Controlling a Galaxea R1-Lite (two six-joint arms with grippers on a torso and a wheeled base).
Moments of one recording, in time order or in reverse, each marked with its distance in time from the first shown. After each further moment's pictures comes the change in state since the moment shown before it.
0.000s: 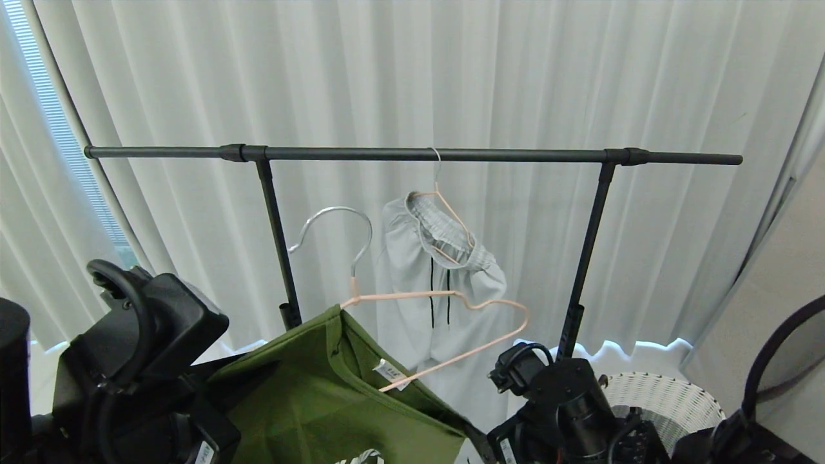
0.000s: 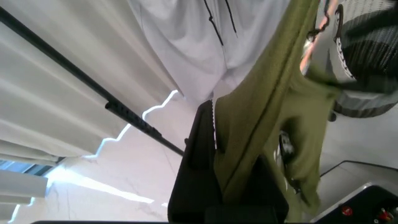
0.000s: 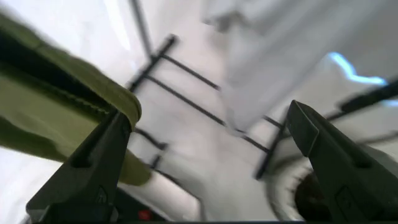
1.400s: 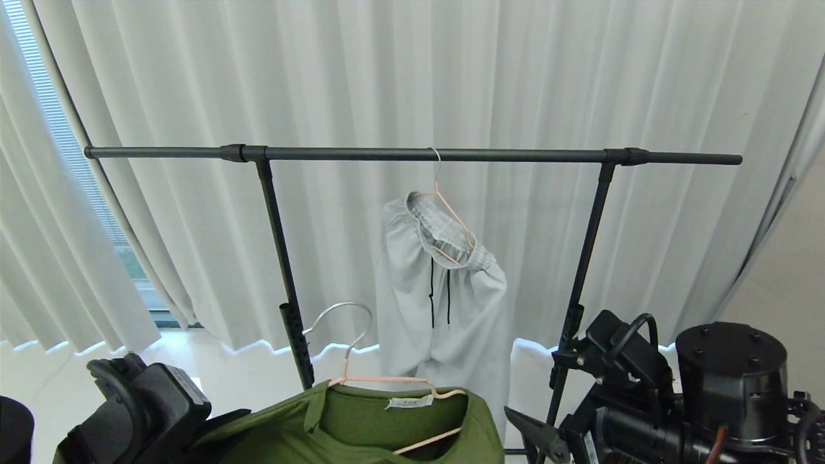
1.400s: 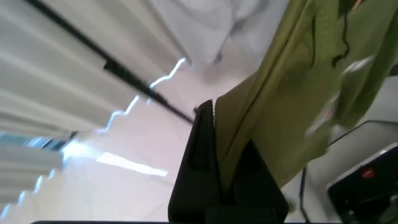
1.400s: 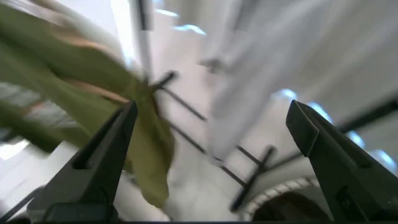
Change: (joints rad) left arm 0.020 -0.073 0.230 -0.086 -0.017 0.027; right arm -0.081 -0.383 0.149 0.008 0.264 -0.207
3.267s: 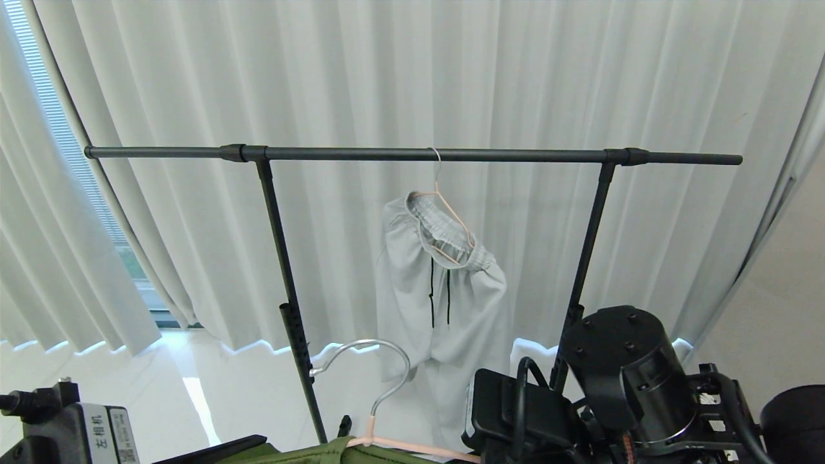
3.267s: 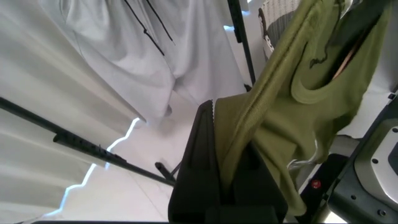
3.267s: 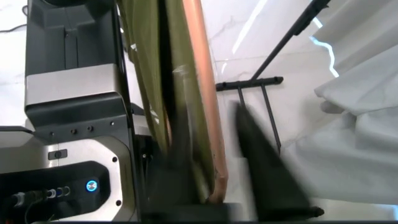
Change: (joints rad) left arm -0.094 -0.122 -0.011 -0.010 -0.209 0.037; right arm 0.206 0.074 -0.372 0.499 0.347 -0.211
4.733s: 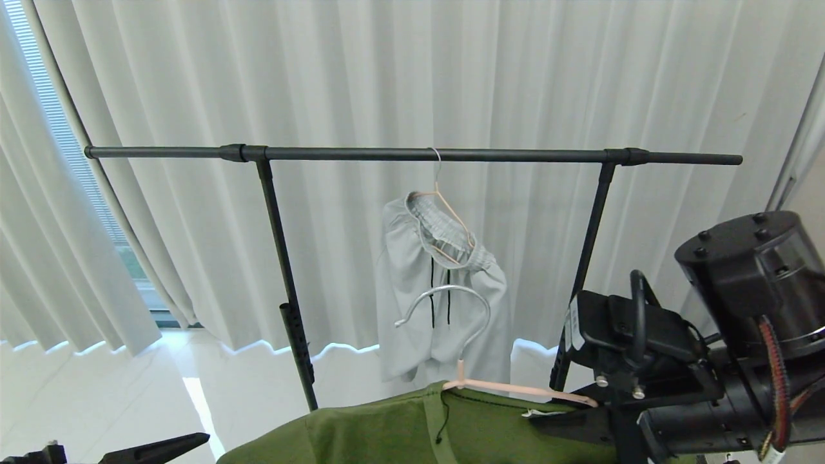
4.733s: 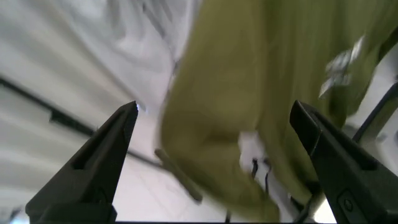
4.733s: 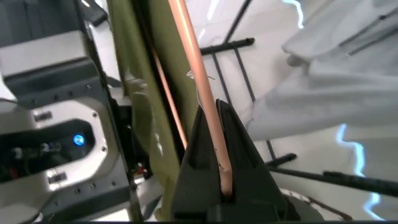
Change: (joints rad) left arm 0.097 -0.107 0.187 0.001 0.008 -0.008; right arm -0.168 -0.234 -0.184 0.528 -0.041 -0.090
